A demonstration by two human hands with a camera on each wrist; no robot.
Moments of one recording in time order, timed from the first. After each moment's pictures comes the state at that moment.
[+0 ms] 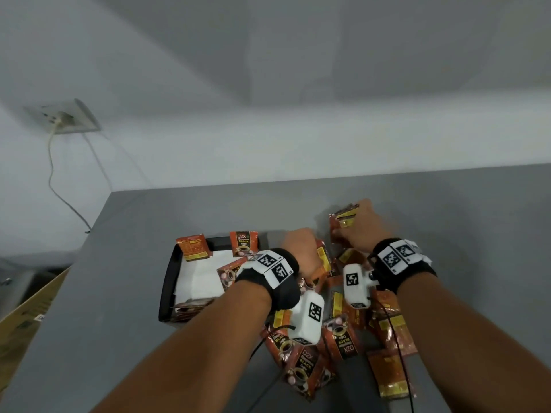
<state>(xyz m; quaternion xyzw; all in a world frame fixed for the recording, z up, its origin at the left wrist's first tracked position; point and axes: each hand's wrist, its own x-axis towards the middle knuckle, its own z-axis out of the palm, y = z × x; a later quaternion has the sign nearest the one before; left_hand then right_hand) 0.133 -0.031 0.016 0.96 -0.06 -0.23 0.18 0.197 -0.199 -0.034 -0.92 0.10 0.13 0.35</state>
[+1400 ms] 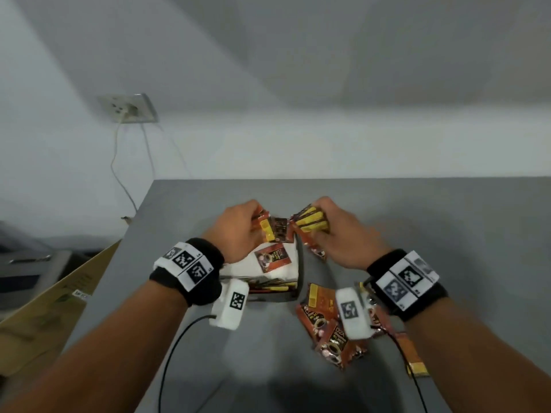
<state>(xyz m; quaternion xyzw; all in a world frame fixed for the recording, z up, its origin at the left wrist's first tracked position) 0.061 0.148 0.067 0.96 -0.04 -0.05 0.27 0.084 -0.087 0.069 -0.89 -0.21 0.12 0.38</state>
